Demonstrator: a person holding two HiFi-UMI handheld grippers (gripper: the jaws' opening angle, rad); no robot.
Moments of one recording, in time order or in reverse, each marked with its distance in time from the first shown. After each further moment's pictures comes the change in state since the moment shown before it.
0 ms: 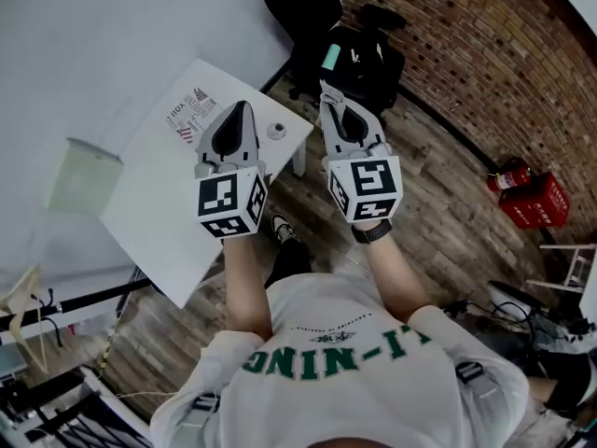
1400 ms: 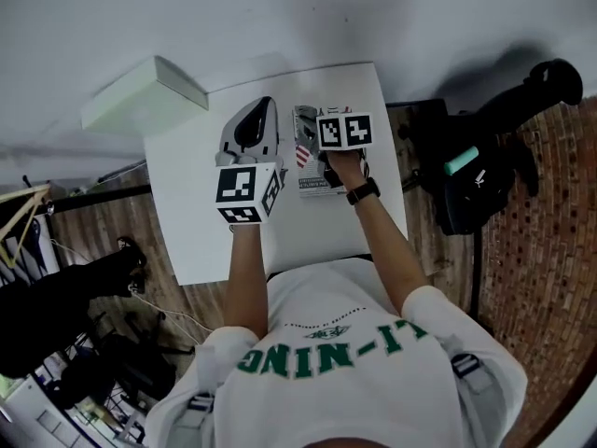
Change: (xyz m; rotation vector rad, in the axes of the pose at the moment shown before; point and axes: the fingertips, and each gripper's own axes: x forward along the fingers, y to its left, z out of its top) left arm 0.060 0.476 -0.100 -0.181 0.127 0.589; right arm 0.460 0.384 -0.250 0.231 0.953 0.868
